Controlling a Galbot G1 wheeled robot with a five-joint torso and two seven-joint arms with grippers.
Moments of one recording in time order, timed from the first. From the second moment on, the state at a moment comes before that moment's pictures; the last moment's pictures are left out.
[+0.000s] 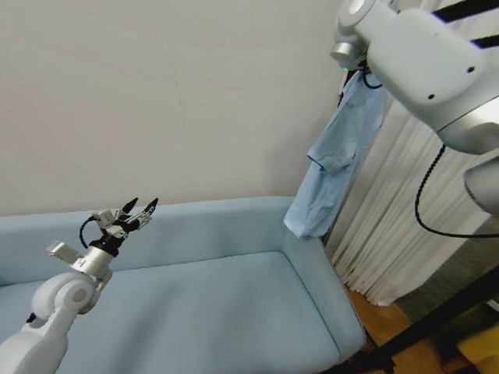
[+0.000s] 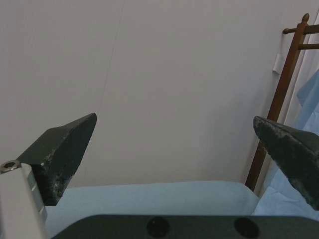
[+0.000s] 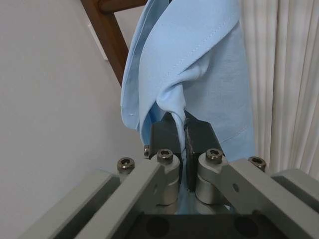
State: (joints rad) left arm 1.17 -0.87 -0.80 -2.01 -1.08 0.09 0.23; right arm 1.01 1.17 -0.77 0.77 1.88 -0.38 1.33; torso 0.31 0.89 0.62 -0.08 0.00
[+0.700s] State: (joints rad) left arm 1.17 -0.87 -0.80 -1.98 -1.09 0.07 0.27; right arm 0.99 1.20 -0.74 0.59 1.78 -0.41 1.22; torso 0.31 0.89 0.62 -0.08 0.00
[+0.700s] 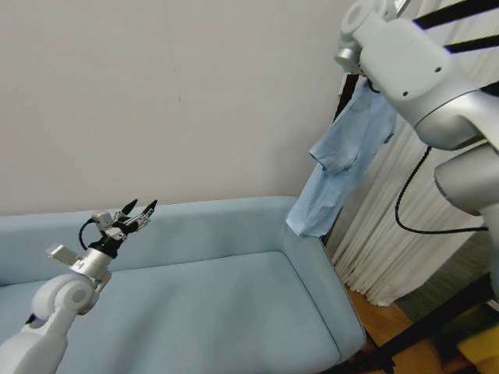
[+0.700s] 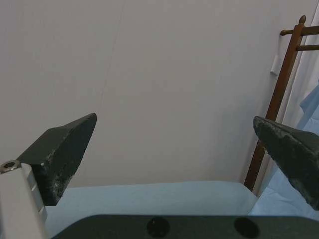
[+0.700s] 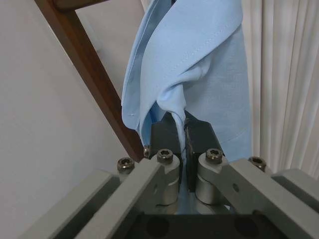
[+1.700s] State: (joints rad) left arm 1.17 -0.86 -0.79 -1.98 -1.09 0.07 0.27; right arm 0.93 1.15 -0.69 0.55 1.67 -0.42 1.11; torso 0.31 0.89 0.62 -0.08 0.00
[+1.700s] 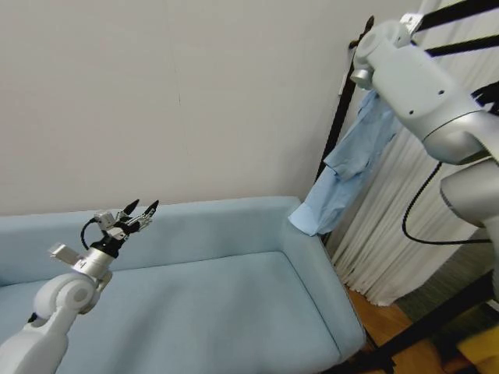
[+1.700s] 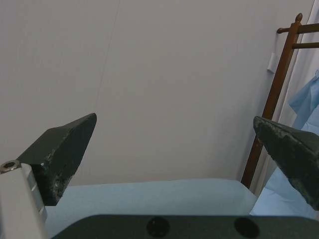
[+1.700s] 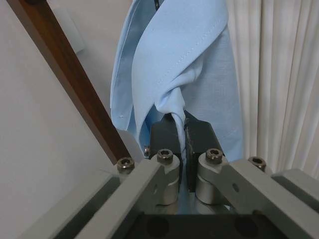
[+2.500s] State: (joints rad) left arm 1.14 -0.88 -0.76 -1.96 -1.08 0.08 0.29; right arm 0.90 1.14 -0.67 0.56 1.63 -0.42 1.09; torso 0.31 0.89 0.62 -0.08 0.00
